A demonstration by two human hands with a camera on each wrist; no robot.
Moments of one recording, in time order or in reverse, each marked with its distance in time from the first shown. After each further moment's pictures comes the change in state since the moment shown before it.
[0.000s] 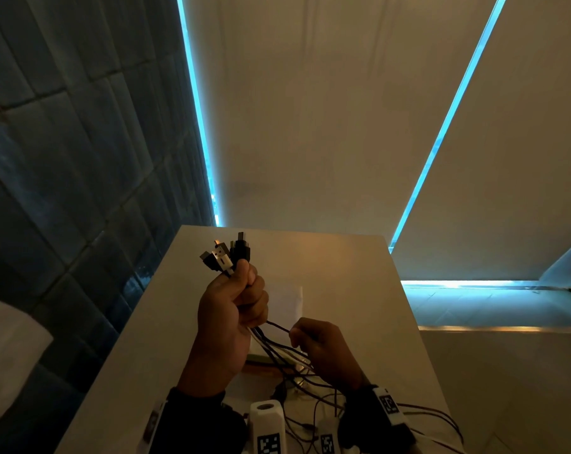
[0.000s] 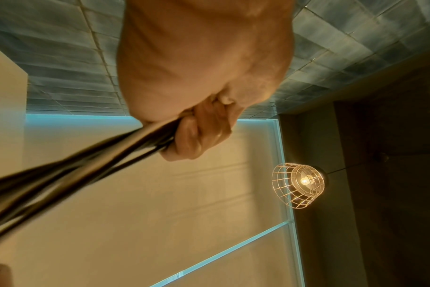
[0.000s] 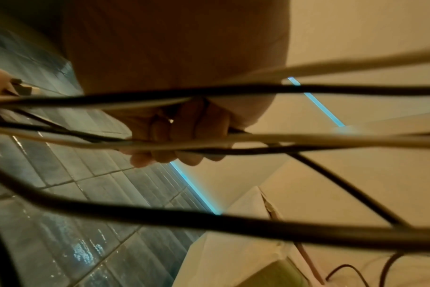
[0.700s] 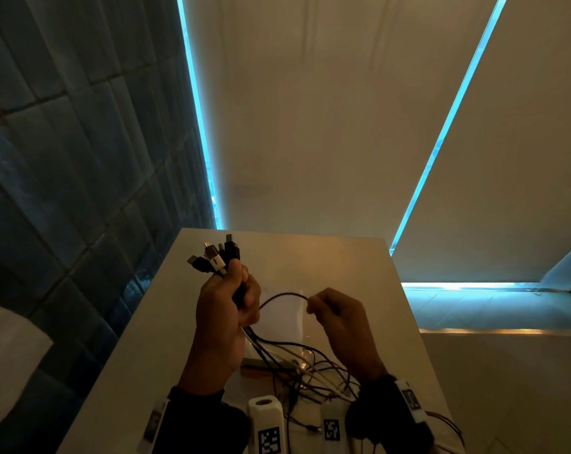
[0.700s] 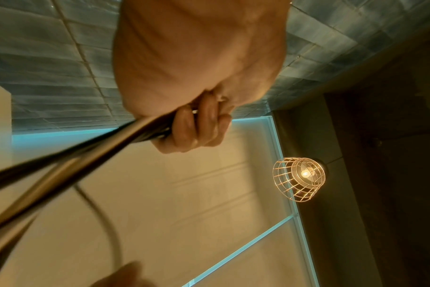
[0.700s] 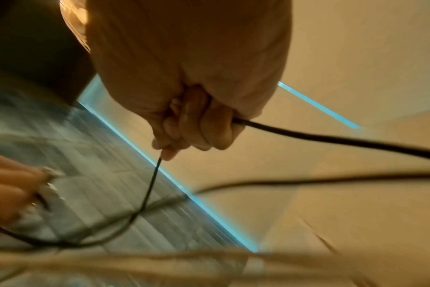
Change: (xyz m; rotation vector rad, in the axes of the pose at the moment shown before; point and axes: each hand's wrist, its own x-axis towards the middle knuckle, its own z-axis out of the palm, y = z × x) left_hand 0.005 0.004 0.002 0.176 0.139 0.082; right_hand 0.008 -0.044 -0.031 0.079 0.304 -0.058
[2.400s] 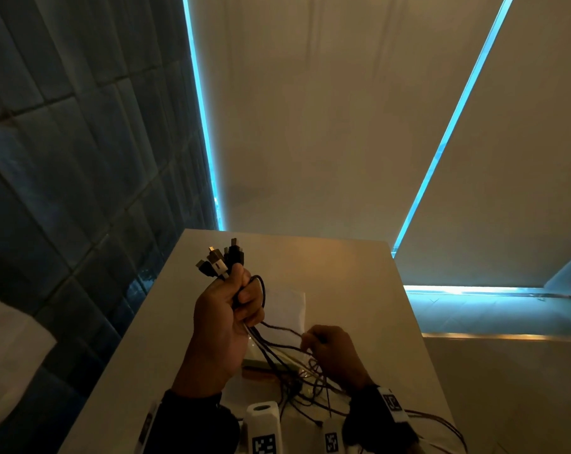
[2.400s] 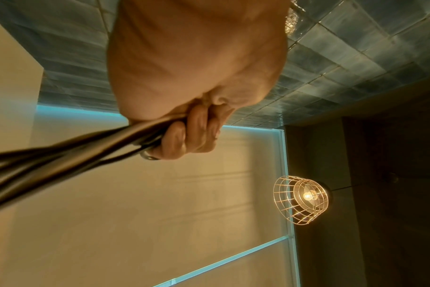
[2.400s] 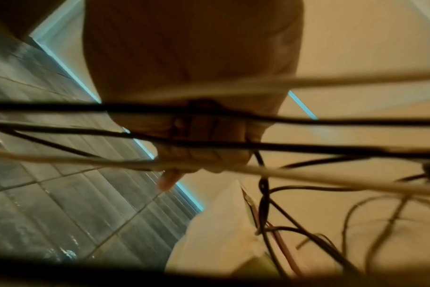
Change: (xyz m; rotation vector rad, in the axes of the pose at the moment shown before) left_hand 0.000 0.004 -0.007 -0.183 -0.080 -0.117; right_hand -0.007 0.064 0.021 -0.269 -0.244 0.260
